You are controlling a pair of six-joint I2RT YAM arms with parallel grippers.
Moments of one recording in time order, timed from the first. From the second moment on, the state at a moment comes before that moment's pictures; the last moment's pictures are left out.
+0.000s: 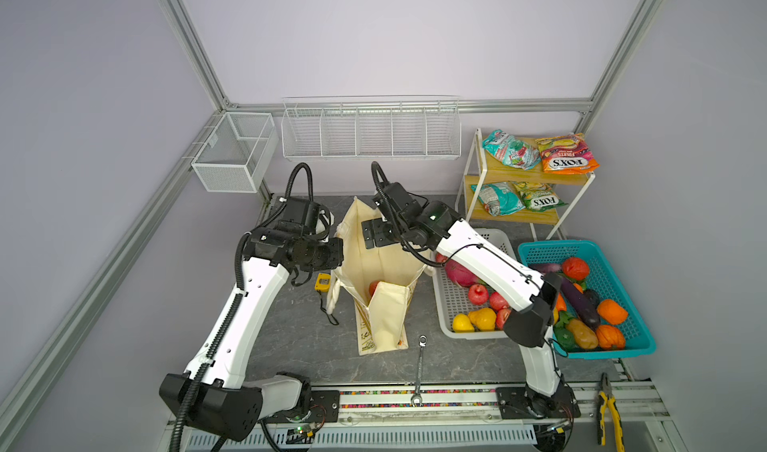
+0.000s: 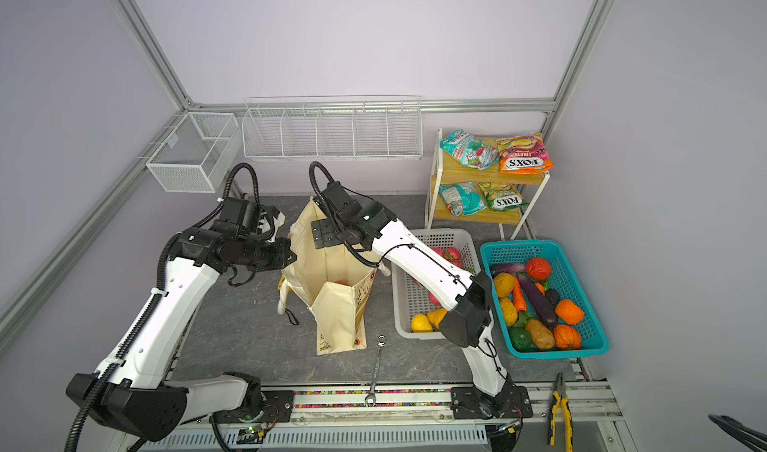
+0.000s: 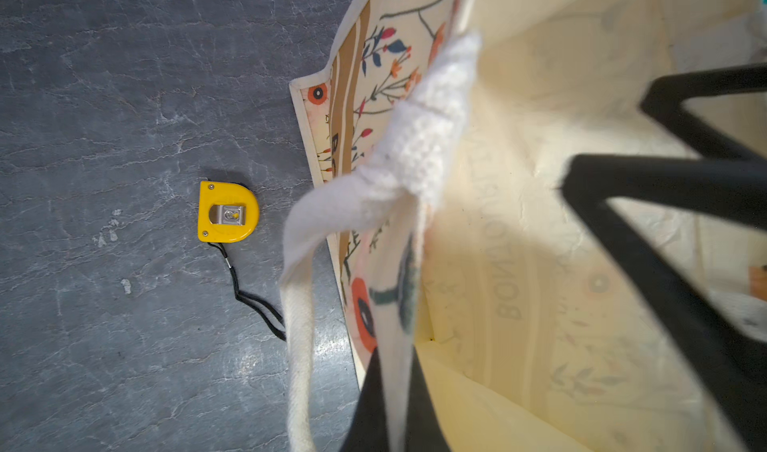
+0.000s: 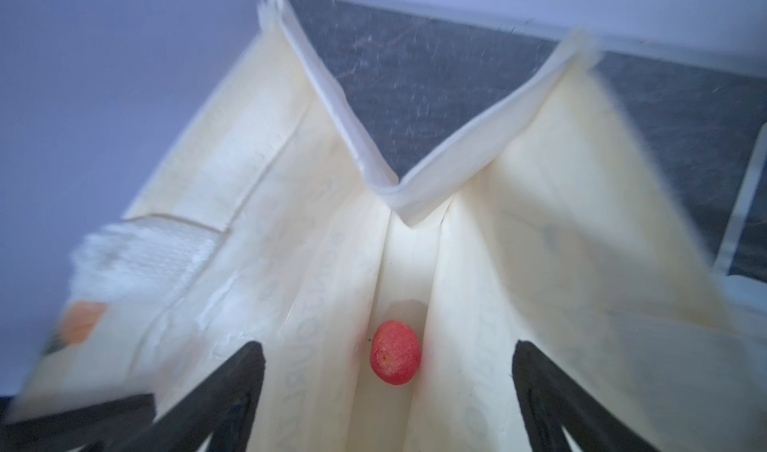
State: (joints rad) left arm -0.30 1.27 1.43 -1.16 0.24 -0.30; right arm 0.93 1.98 2.21 -0.98 0.22 0.49
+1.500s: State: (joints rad) left arm -0.30 1.30 1.41 -1.11 0.27 -0.28; right arm 0.52 1.45 1.17 -1.09 0.18 0.77
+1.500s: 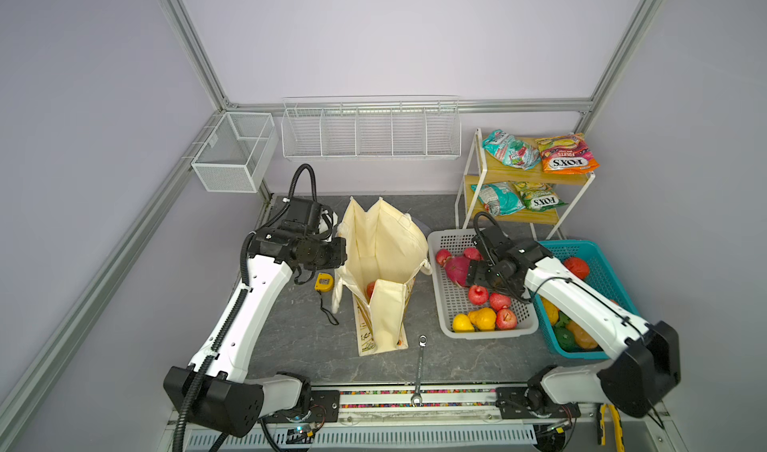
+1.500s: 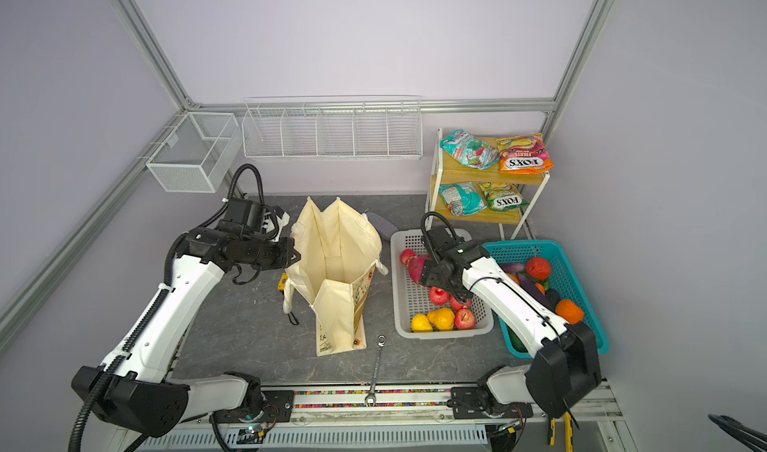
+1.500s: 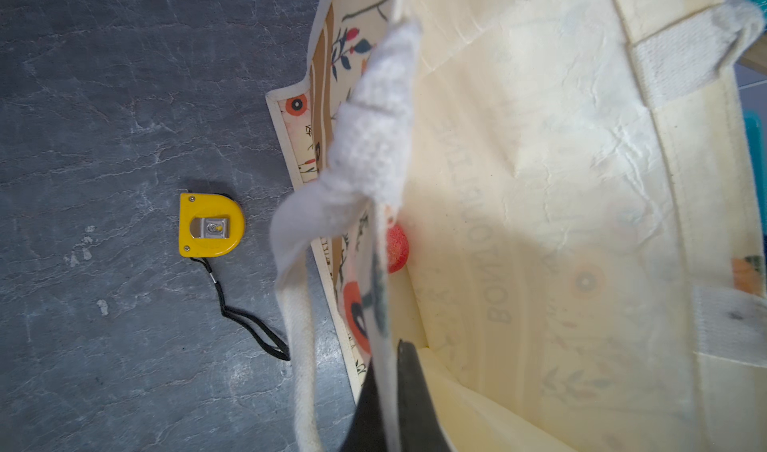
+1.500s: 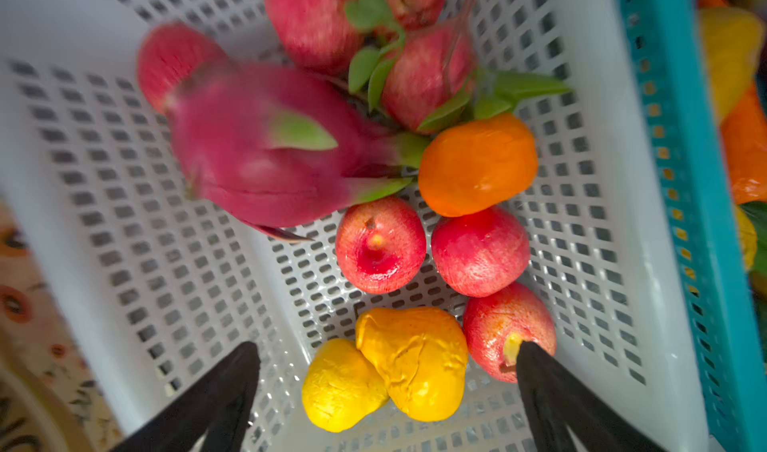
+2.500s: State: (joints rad) left arm -0.30 1.31 1.43 -1.12 0.27 -0.26; right arm 0.52 1.74 1.23 -1.09 0.14 0.45
